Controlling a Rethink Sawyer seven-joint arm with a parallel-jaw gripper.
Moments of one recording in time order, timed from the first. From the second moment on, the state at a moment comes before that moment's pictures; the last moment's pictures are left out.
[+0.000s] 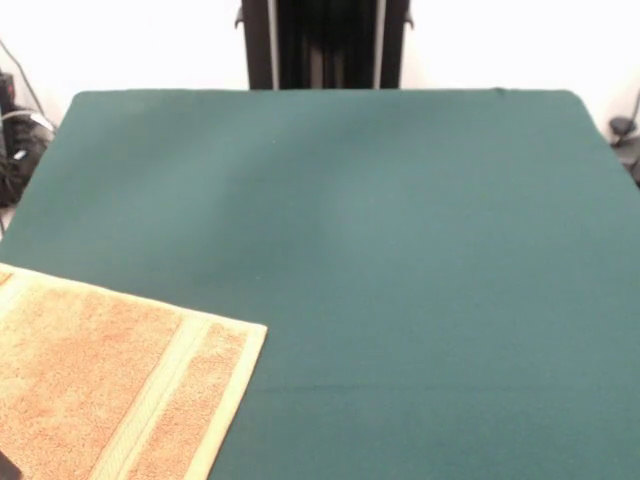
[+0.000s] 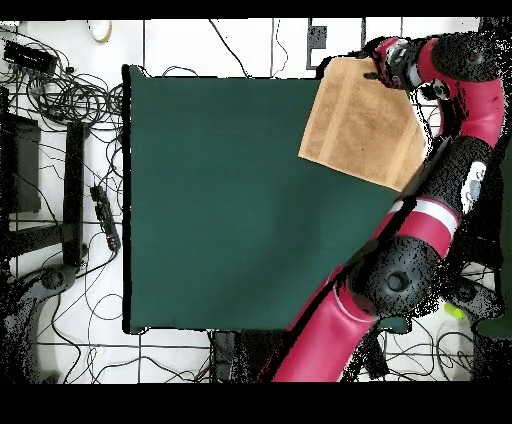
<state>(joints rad) -0.70 0.48 -1.82 -0.02 2.32 1.28 1.71</state>
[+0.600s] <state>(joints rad) -0.66 0.58 -1.97 -0.02 2.50 1.09 1.71</state>
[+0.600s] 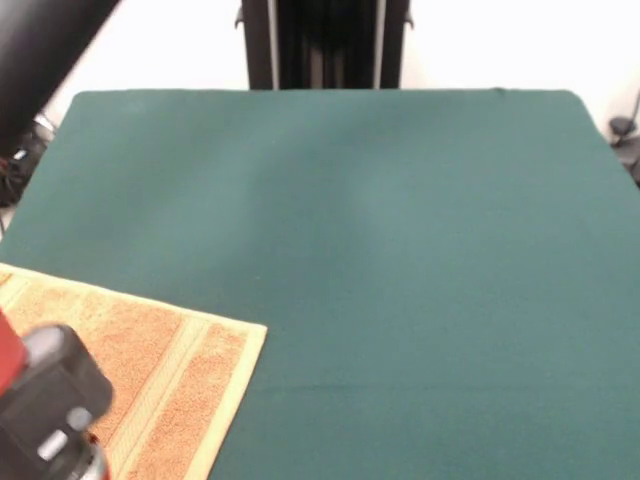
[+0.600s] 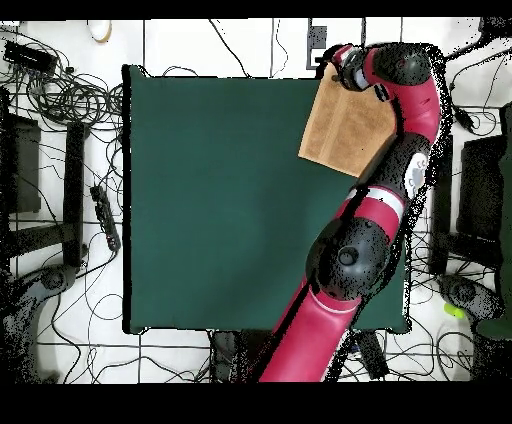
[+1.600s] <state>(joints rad) -0.25 0.55 -1.37 0.32 1.98 0.86 1.70</state>
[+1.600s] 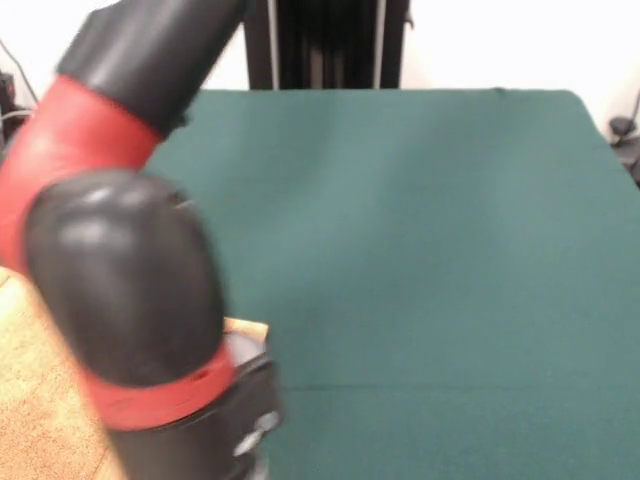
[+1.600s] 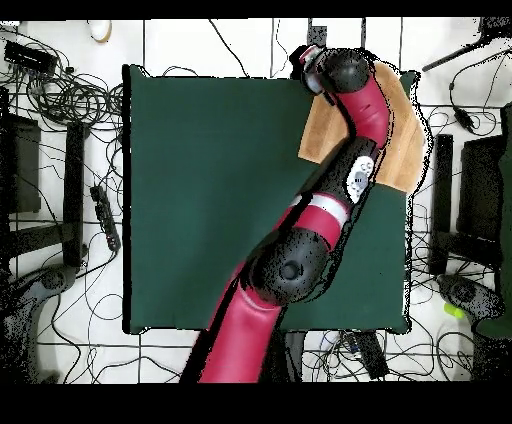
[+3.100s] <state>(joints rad) -0.50 0.43 -1.20 0.19 1.67 1.19 1.70</state>
